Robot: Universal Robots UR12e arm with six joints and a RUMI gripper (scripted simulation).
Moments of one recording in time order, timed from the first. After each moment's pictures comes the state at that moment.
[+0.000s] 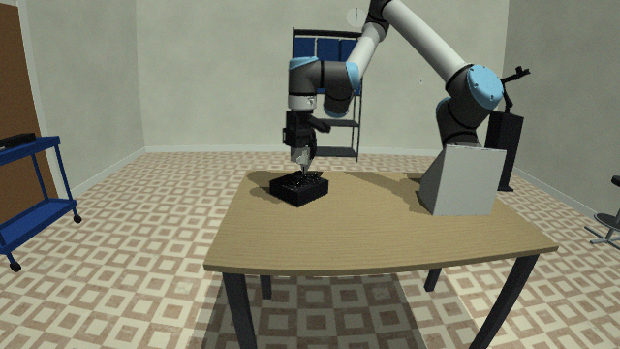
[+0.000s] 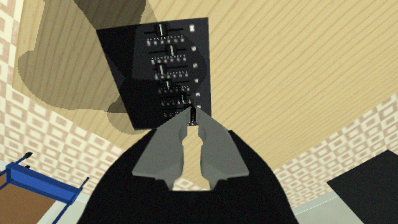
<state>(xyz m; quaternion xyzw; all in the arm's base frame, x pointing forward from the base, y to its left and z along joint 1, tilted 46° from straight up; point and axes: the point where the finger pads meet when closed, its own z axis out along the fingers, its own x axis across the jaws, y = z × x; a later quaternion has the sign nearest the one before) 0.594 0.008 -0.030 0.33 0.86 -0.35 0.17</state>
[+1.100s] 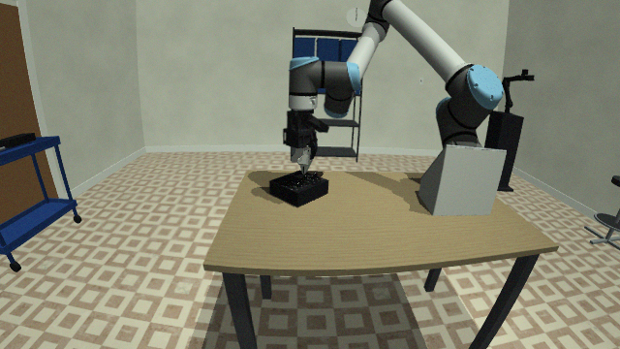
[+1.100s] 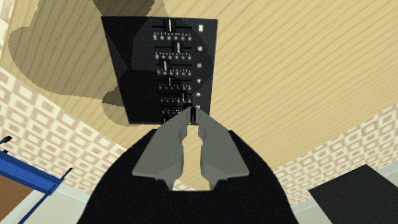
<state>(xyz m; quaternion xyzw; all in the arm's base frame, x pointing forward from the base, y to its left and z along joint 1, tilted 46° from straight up) 0.595 0.008 -0.030 0.28 0.88 -0.36 0.15</state>
